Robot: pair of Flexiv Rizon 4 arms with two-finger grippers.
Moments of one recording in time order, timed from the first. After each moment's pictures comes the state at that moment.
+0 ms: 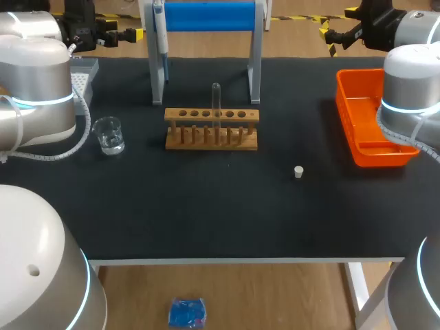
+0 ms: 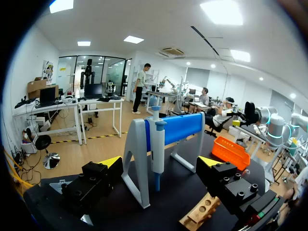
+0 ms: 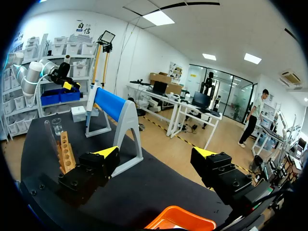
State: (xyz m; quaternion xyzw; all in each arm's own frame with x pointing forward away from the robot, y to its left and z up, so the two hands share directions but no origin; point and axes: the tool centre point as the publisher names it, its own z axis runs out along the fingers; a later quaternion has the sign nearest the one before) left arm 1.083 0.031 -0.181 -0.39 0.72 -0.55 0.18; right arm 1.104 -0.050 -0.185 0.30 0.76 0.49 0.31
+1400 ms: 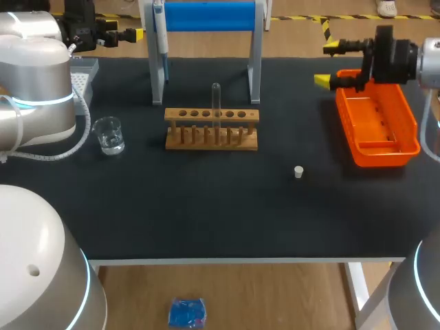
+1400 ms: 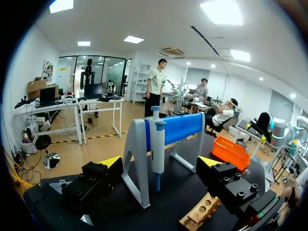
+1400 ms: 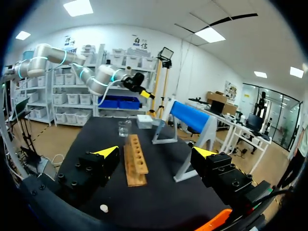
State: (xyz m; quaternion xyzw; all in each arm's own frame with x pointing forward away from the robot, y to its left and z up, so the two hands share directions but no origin) left arm 1.083 0.031 -0.181 -0.39 0.72 -0.55 0.18; right arm 0.952 0.008 -0.196 0.08 0.79 0.59 0.15
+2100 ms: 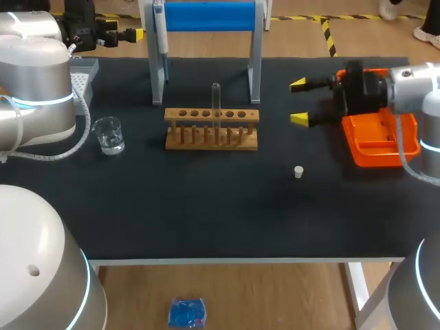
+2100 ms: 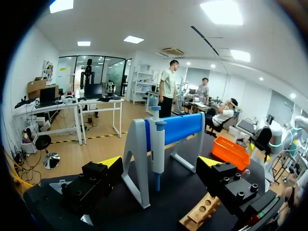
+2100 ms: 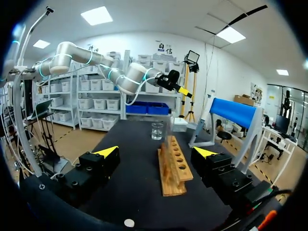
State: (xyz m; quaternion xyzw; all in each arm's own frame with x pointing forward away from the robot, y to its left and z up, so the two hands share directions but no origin) left arm 1.083 0.031 -0.181 -0.39 0.72 -0.55 0.18; right arm 0.894 0.073 -0.249 0.01 0.78 0.63 0.05
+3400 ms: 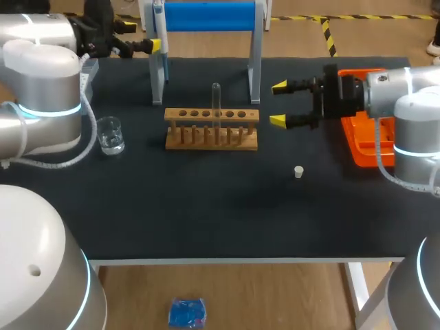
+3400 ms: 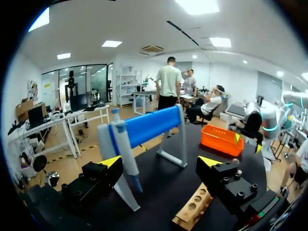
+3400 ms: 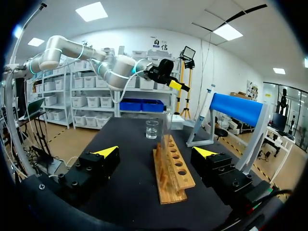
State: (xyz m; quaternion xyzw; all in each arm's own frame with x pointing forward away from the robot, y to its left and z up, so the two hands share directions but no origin) left arm 1.045 -0.022 -0.181 -0.30 0.77 -0.54 0.19; right arm 0.906 0.108 -0.263 0.03 0.79 0.61 0.07
